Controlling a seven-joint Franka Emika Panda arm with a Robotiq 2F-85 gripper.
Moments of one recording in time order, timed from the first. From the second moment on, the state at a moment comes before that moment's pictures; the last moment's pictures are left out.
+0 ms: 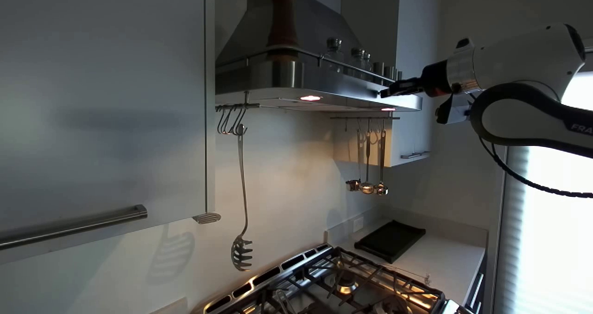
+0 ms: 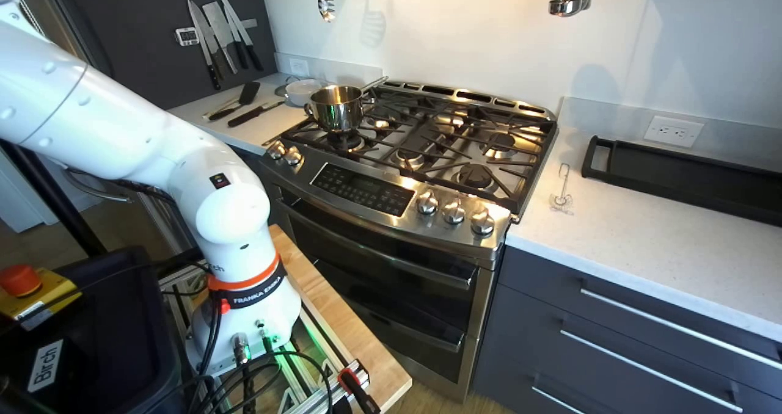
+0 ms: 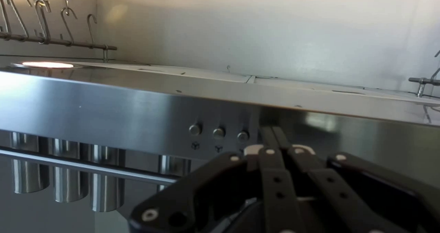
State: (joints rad) arm 0.01 -0.63 0.24 -1.83 -0.08 2.67 0.10
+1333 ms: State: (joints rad) arm 0.01 -0.61 0.24 -1.82 -0.08 2.68 0.10
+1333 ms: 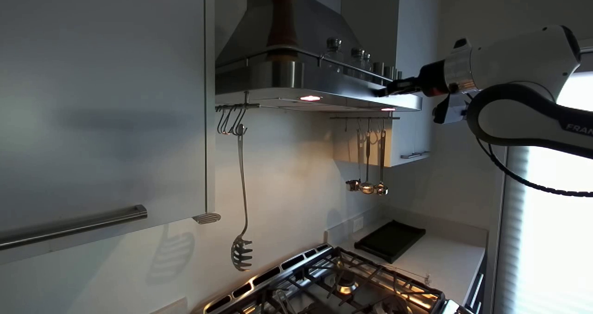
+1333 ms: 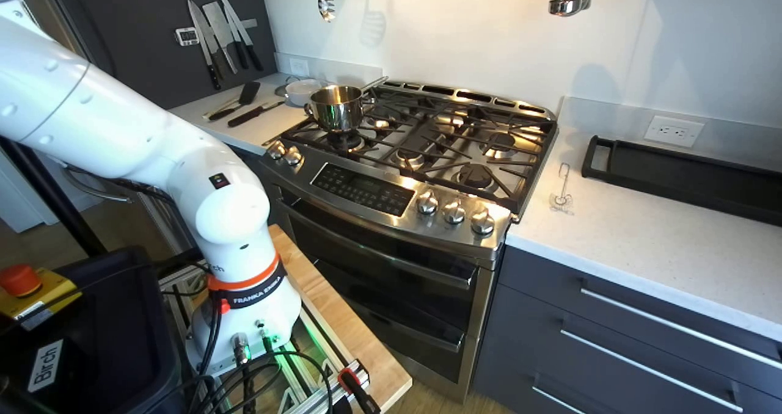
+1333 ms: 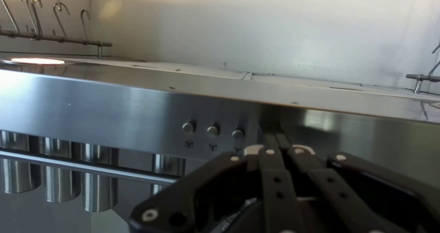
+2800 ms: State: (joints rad) arm 0.06 -0.60 0.20 -1.84 -0.07 2.72 0.08
